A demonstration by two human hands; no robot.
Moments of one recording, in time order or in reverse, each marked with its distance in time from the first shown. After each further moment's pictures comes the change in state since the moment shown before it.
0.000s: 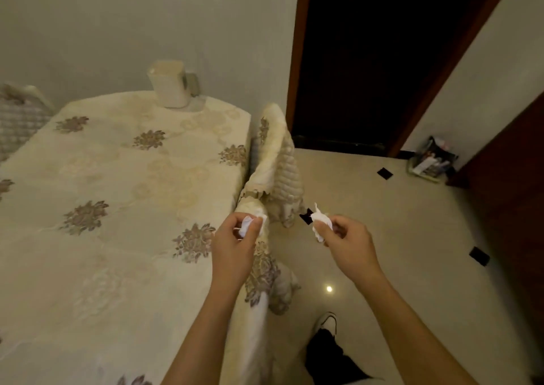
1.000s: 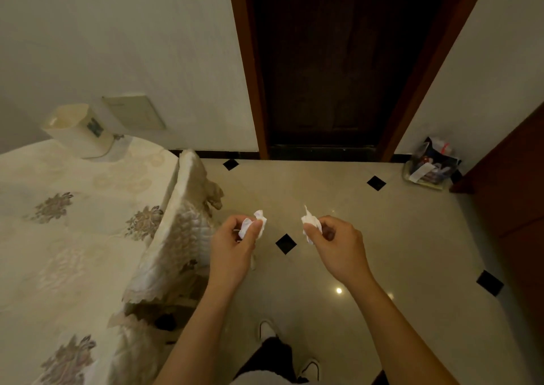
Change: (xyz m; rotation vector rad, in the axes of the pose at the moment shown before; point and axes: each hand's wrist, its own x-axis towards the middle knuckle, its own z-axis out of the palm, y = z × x) left_hand 0.188 0.058 0.344 0.118 -0.091 -0.091; right_hand 0.324 0.101 -0.197 -0.041 -0.016 0.011
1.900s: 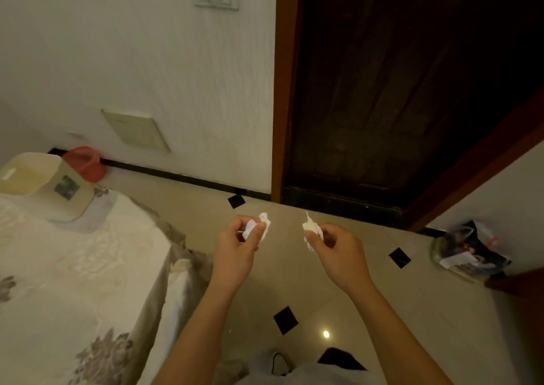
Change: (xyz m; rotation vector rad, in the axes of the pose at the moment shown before) left_hand 0.384 0.018 0.022 -0.092 0.038 -0.048; right_hand 0.379 -0.090 0.098 -0.081 -0.157 -0.077
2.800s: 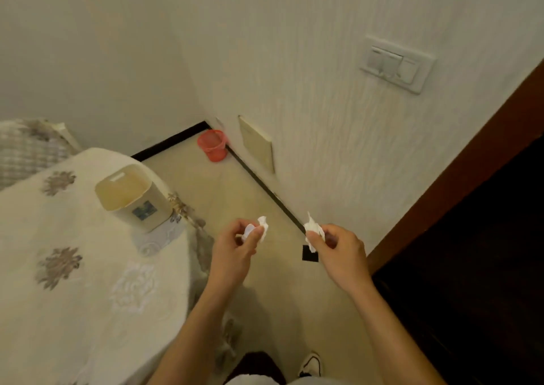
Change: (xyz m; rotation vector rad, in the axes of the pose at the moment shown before) left_hand 0.293 0.030 -0.071 -0.001 0.672 -0.189; right_hand 0.395 -0.134 0.145 -0.014 -0.560 -0.324
